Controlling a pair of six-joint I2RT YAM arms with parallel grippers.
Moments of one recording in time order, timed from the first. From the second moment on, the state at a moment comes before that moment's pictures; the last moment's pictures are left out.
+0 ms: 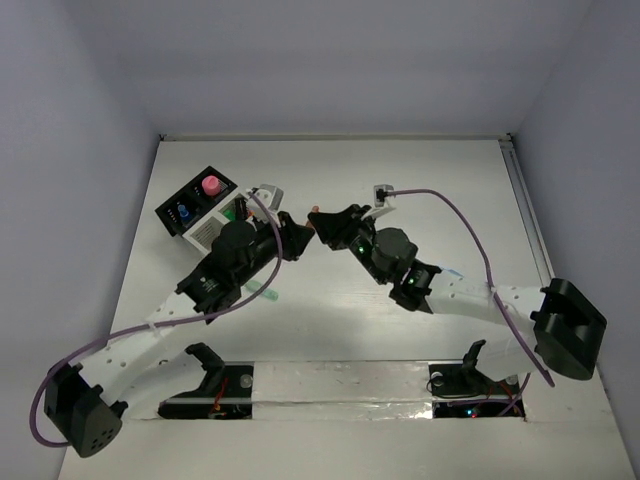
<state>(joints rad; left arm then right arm) -0.70 0.93 0.74 0.01 -0.02 -0.42 0.99 1.35 0.77 0.65 0.36 0.78</state>
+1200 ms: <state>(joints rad) -0.63 0.59 0.47 0.20 -0.76 -0.56 0.90 1.00 0.89 0.27 0.15 0.62</state>
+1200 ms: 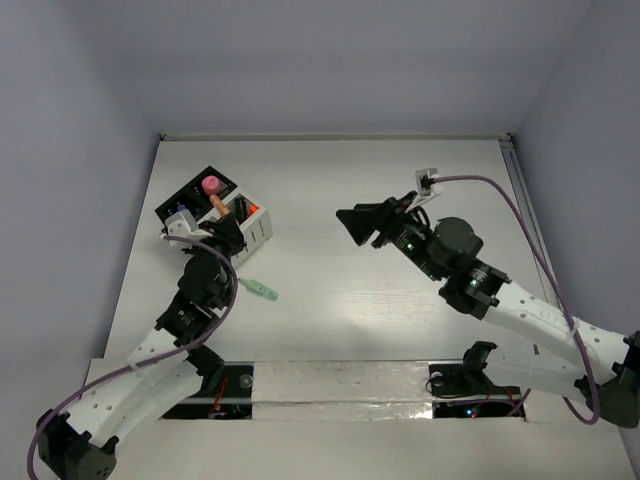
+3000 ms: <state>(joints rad) -0.42 0.78 0.47 0.28 -0.54 -0.55 0.95 1.43 0.79 0.10 -0.08 0.47</state>
